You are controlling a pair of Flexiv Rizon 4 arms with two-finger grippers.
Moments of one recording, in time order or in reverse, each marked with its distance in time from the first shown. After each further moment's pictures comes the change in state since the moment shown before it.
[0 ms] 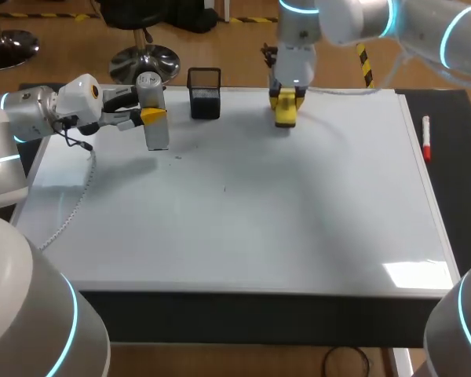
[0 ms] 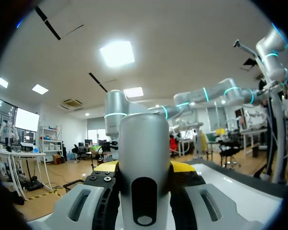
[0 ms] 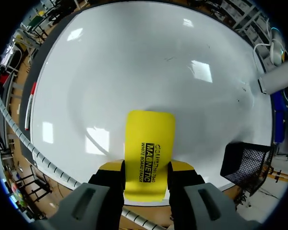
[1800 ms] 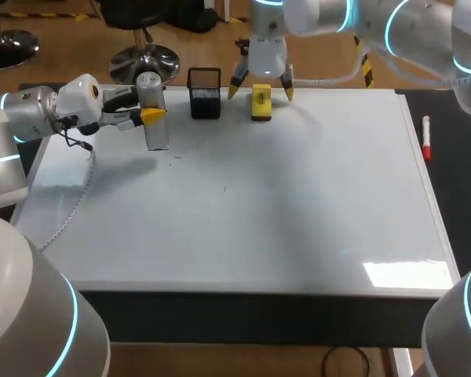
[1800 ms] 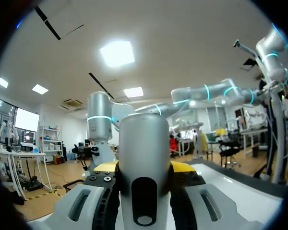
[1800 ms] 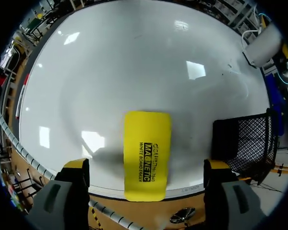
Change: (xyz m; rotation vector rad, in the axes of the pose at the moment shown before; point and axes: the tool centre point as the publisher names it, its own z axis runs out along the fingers) left arm 0.000 0.000 0.000 0.000 0.000 0.000; right arm -0.048 -0.045 0.018 -0.046 -0.034 0.051
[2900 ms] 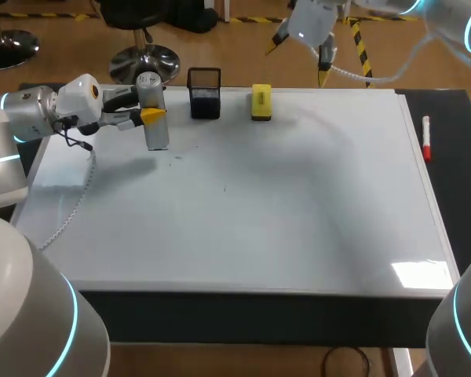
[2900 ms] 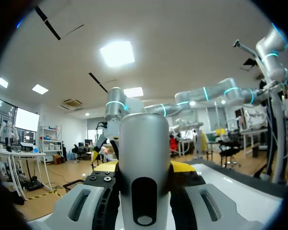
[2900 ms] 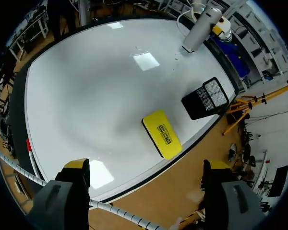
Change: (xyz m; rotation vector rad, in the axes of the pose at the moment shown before) left arm 0.000 0.000 0.000 0.000 0.000 0.000; right arm 0.066 0.018 -0.105 -0.001 -0.253 0.541
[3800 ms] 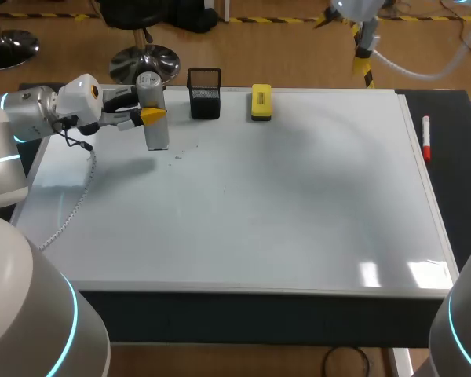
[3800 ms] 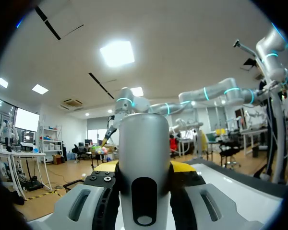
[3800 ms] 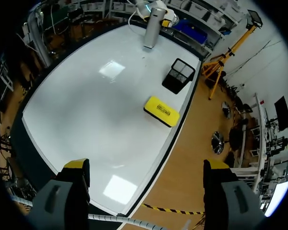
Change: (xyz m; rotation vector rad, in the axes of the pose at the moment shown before) left arm 0.000 0.000 0.000 0.000 0.000 0.000; right arm 0.062 -0.022 -0.079 -0.010 -0.122 0.453
